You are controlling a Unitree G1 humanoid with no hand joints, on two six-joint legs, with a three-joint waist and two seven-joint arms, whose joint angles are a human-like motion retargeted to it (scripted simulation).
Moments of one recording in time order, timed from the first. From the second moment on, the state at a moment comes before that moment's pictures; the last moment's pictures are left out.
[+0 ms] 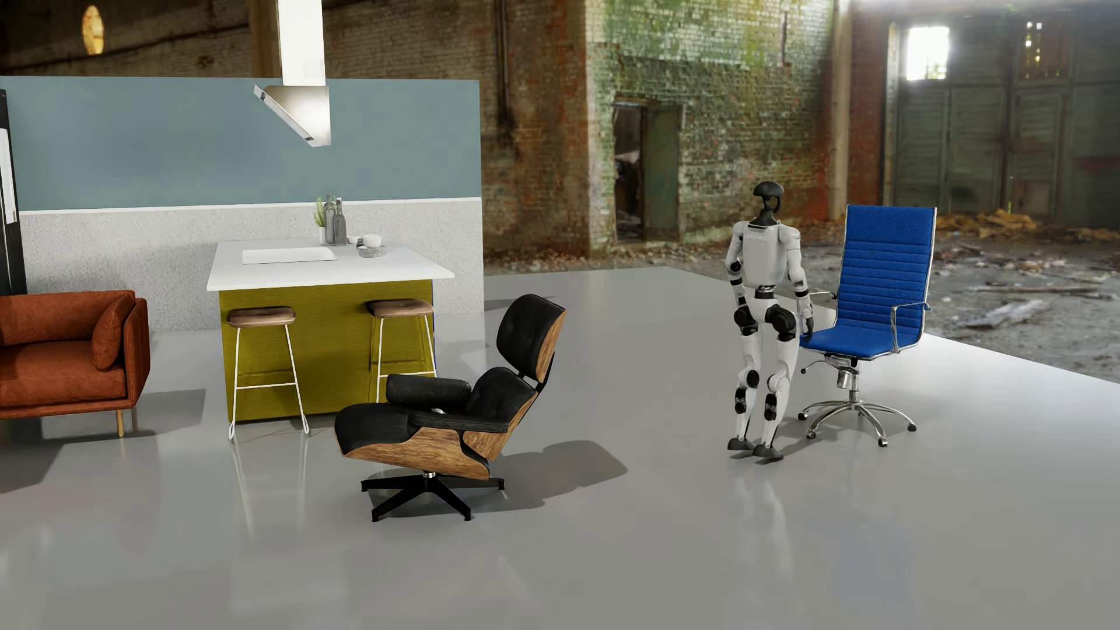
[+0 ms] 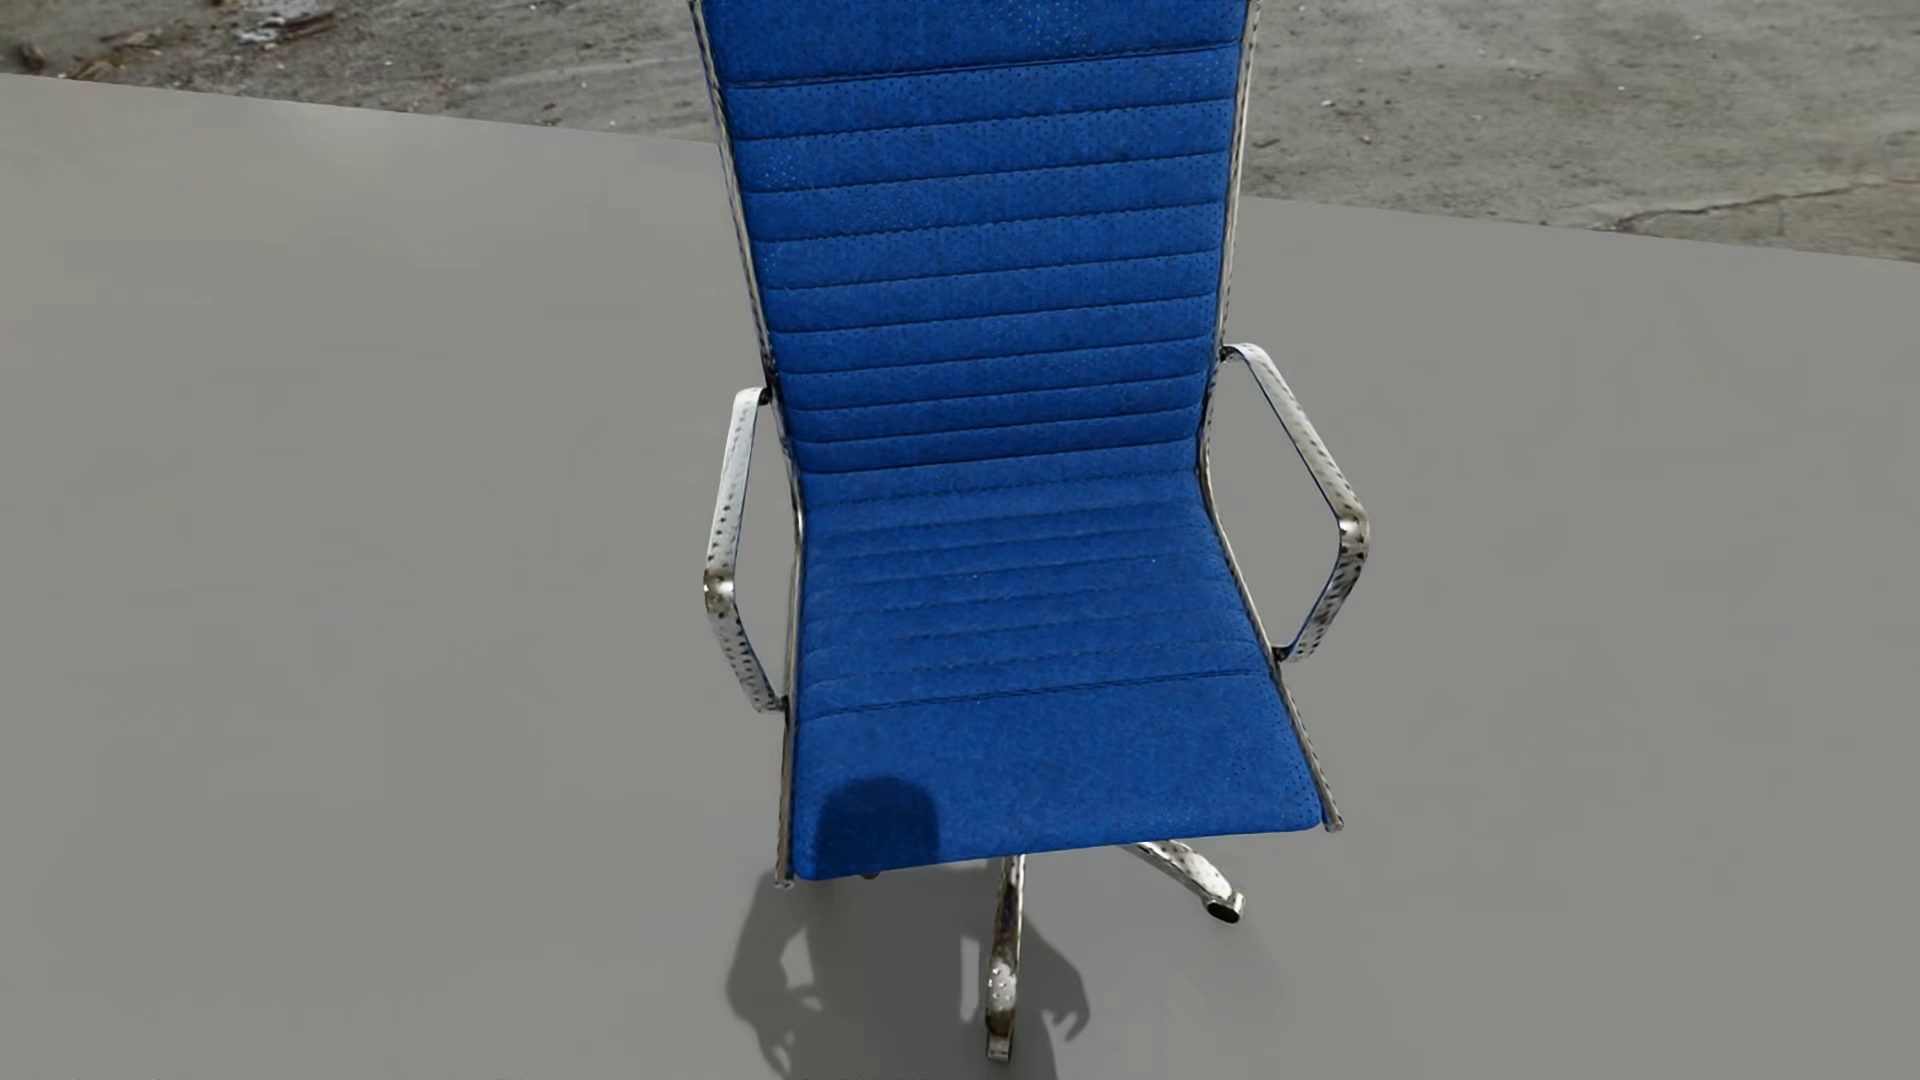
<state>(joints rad) 0.06 0.03 -0.05 -0.12 0.05 0.06 0.00 0.00 -0.03 0.27 0.26 0.13 0.09 -0.14 -0.04 0.26 -0.33 0.00 0.00 -0.65 0.57 1.02 0.95 0.00 0.00 0.00 0.00 0.00 0.00</state>
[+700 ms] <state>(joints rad) 0.06 0.03 -0.04 -0.12 0.05 0.07 0.00 0.00 -0.03 0.27 0.26 0.13 0.09 -0.14 -0.06 0.27 -0.34 0.00 0.00 -0.64 0.57 1.04 0.95 0.00 0.00 0.00 0.00 0.00 0.00</state>
